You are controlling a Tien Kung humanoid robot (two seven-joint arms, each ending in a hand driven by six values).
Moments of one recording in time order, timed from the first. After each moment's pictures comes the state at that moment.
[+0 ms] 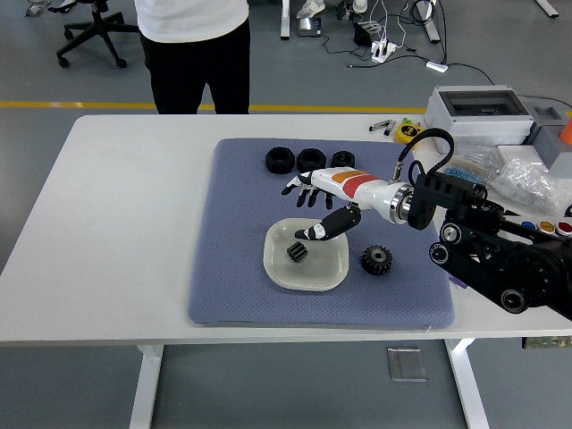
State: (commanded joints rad) left arm -0.05 0.05 -0.84 -0.18 0.38 0.12 0.13; right arm 0.97 -0.23 0.43 1.01 -1.57 0.04 0.11
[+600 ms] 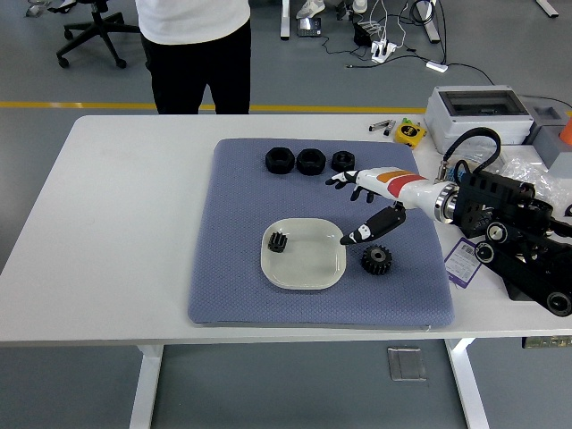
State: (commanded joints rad) left arm -0.04 0.05 -0.86 -0.18 0.39 0.12 0.13; right arm 0.92 -0.40 0.47 1.05 -1.62 0.09 0.10
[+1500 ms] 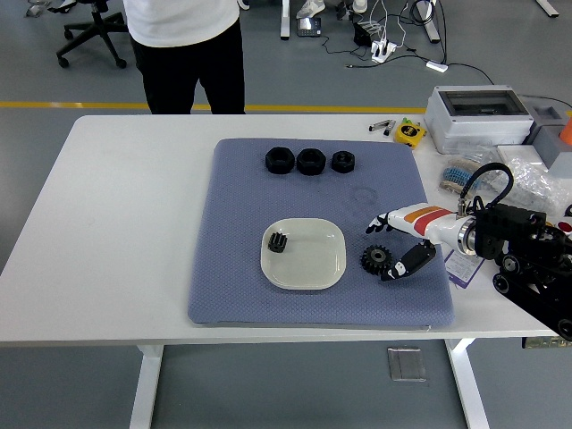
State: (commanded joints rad) left arm -0.03 0.05 -0.87 -0.18 0.41 0.12 0.14; right arm 0.88 -0.39 0.37 0.95 -1.78 0.07 0.14
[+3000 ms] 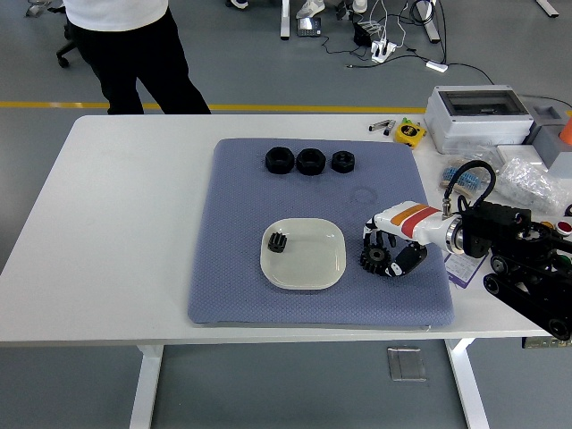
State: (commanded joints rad) left arm -0.04 0.05 -0.86 -0.18 0.40 0.12 0.14; right arm 0.92 -0.37 0.34 0.95 -1.83 0.05 0.16
